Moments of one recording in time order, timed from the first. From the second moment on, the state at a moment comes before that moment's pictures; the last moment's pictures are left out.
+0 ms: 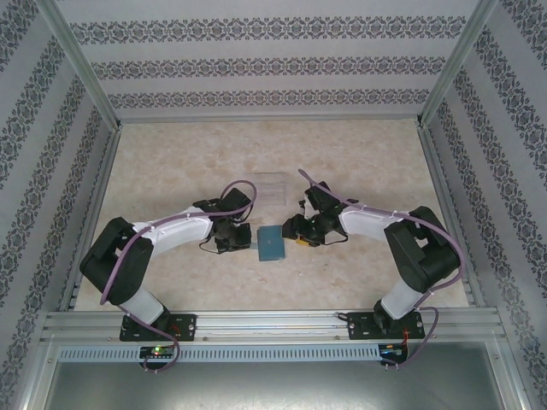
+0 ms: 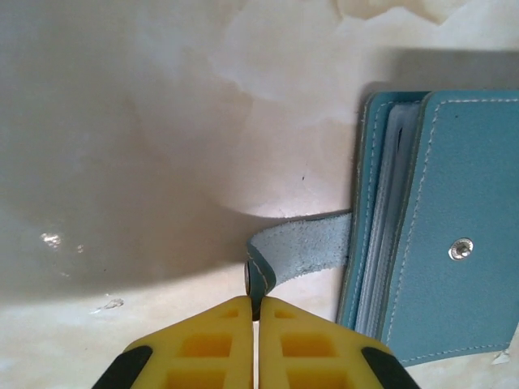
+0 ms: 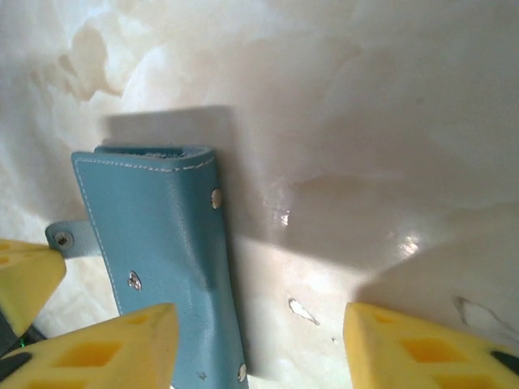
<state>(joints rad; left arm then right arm) -0.62 1.60 0.90 -0.59 0.19 -0.80 0.53 1.64 0.83 -0.34 -0.48 0.72</state>
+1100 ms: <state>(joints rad) -0.50 1.53 0.62 -0.18 0.45 -0.86 0.82 2.02 1.47 -0.89 0.07 0.84</state>
